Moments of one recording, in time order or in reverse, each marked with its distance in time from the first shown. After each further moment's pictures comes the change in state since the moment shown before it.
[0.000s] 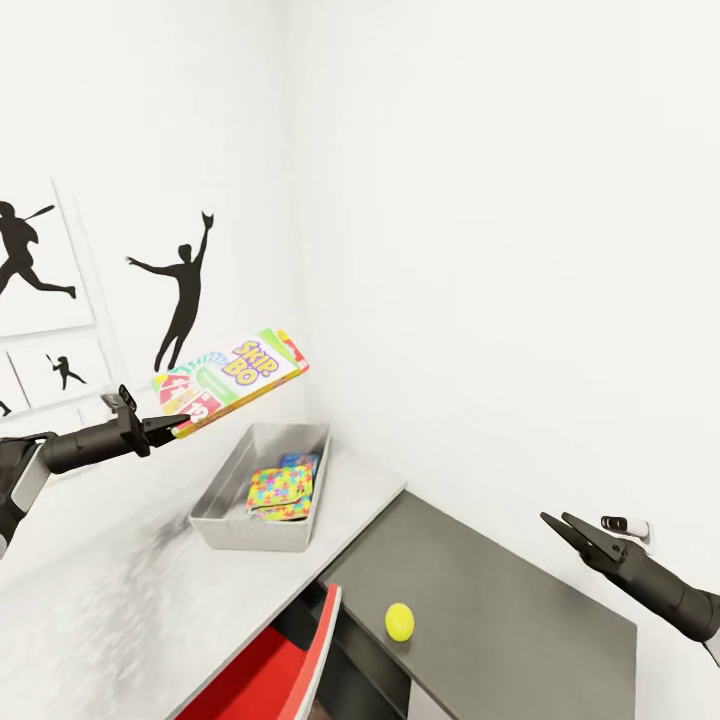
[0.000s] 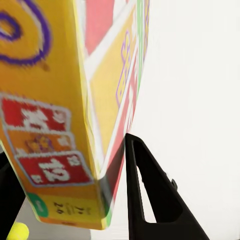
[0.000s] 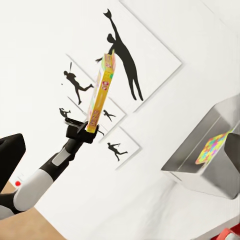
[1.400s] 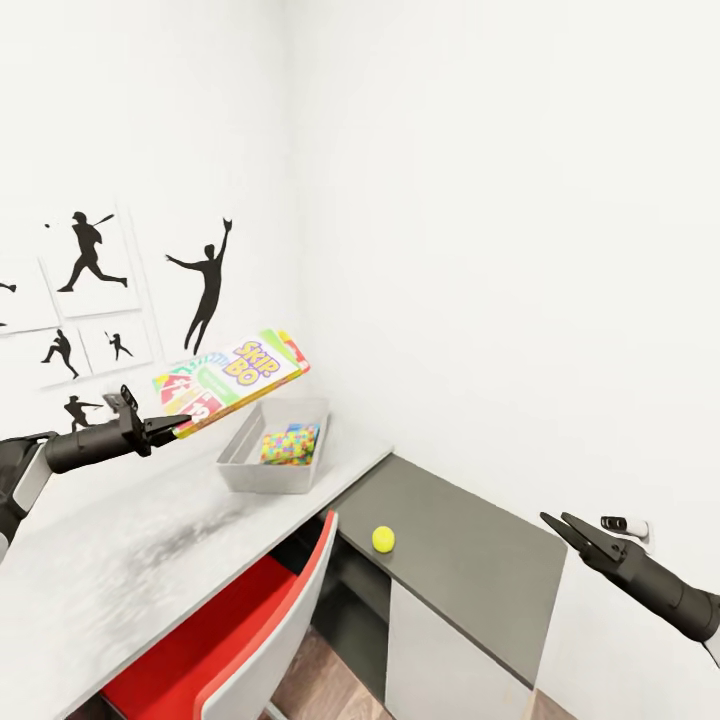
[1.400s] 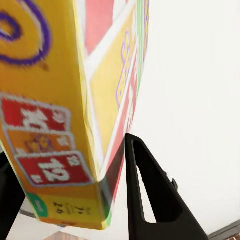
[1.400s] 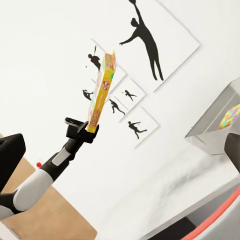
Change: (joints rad) left arm -0.001 -0.003 -0.002 0.000 -0.002 0.000 0.003; right arm 0.000 0.001 0.000 -0.001 0.000 0.000 -0.001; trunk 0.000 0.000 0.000
